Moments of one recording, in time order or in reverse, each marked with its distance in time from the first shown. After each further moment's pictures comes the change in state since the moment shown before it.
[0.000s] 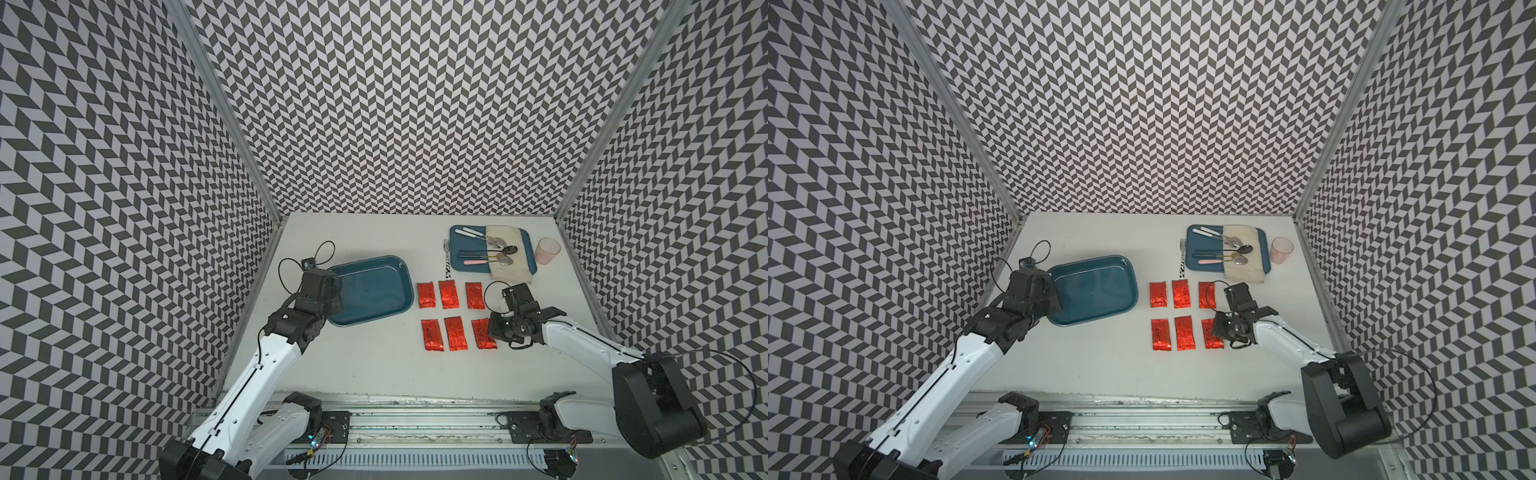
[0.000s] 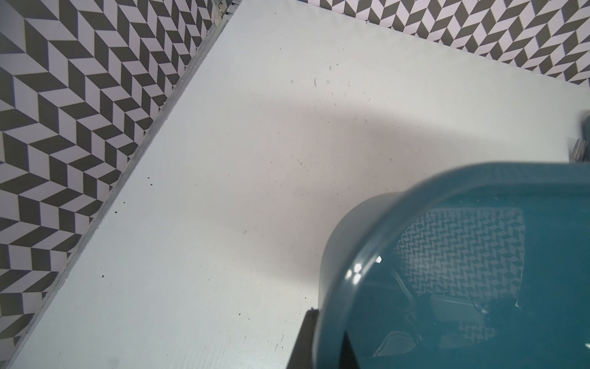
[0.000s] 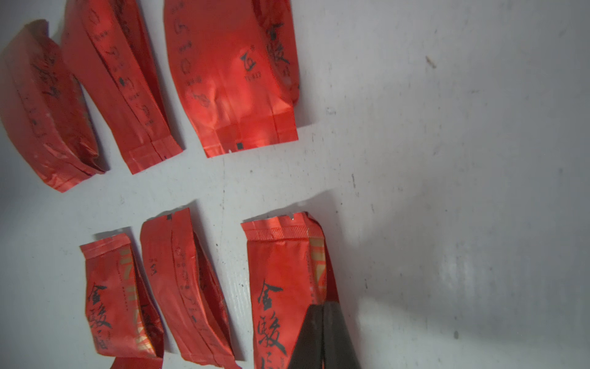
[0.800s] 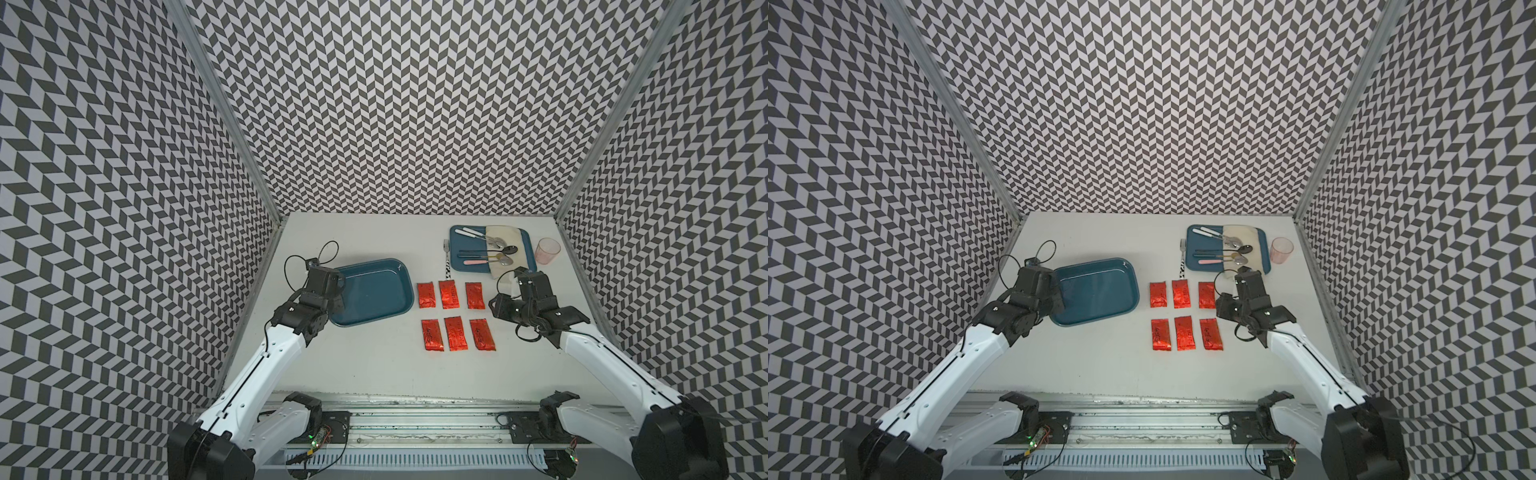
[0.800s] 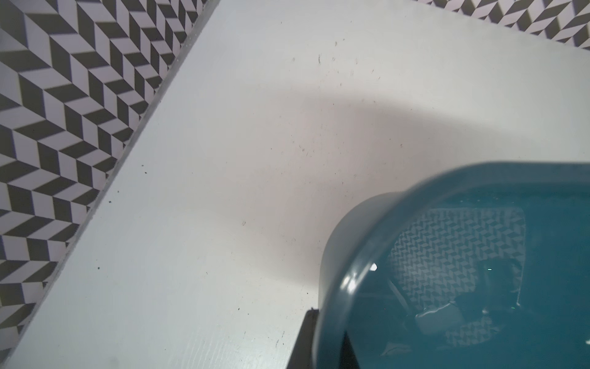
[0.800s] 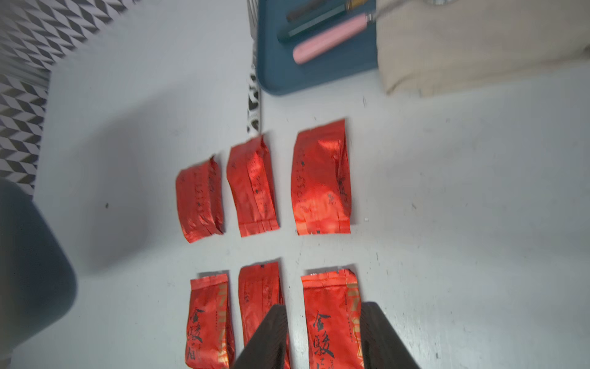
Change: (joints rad) left arm 0.000 0.104 0.016 -0.015 0.008 -0.028; right arm -0.029 -0.227 0.093 0.022 0.085 -0.043
